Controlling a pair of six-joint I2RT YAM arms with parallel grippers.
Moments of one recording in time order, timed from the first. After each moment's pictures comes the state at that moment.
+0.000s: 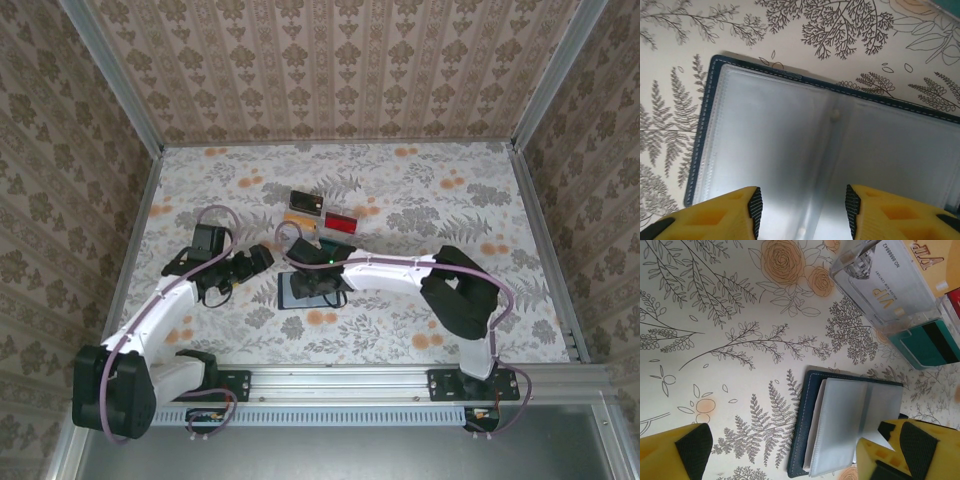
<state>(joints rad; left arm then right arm) -0.26 1.10 0.63 -0.52 0.33 -0.66 0.98 1.95 1.32 -0.52 0.12 0.71</state>
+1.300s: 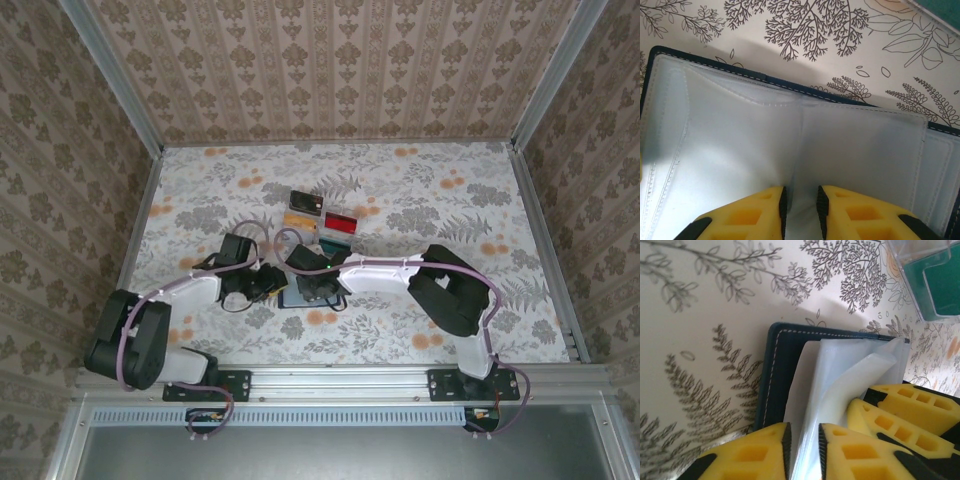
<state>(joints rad) -0.39 1.37 0.53 -0.19 0.53 -0.78 0.98 1.97 1.27 -0.46 0.19 0.68</state>
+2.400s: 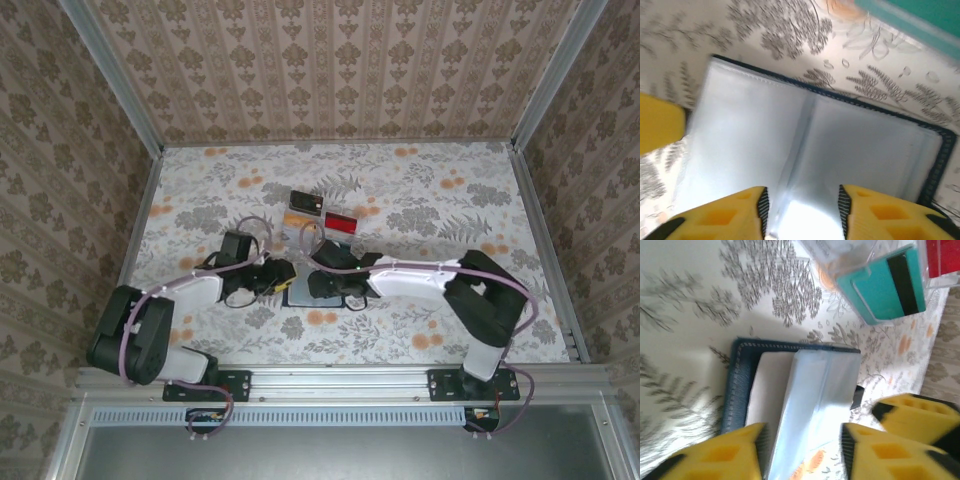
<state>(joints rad) -0.36 1.33 0.56 -0.15 0.61 -0.80 0.91 1.67 1.03 -0.29 0.08 0.68</state>
